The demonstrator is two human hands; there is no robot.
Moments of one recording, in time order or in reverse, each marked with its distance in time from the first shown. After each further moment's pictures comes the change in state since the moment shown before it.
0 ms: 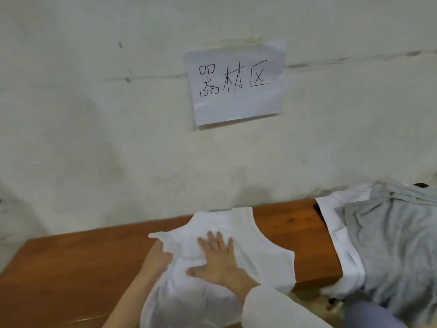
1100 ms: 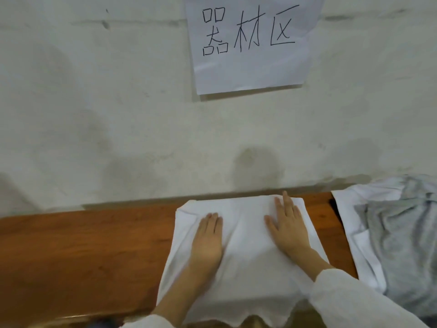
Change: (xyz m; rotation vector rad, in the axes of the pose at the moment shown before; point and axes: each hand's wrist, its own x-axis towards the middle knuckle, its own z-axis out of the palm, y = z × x) left_hand 0.045 0.017 0.136 0.880 0.052 0.647; right_hand 0.024 0.178 -0.037 0.005 0.453 0.219
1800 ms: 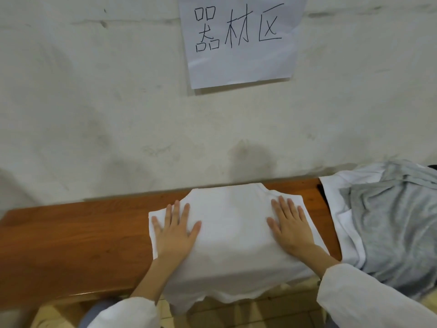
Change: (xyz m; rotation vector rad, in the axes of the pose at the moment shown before) left_hand -0.037 -0.059 -0.012 0.056 -0.021 -0.298; right_hand -0.045 0.030 0.001 -0.127 -0.164 -0.079
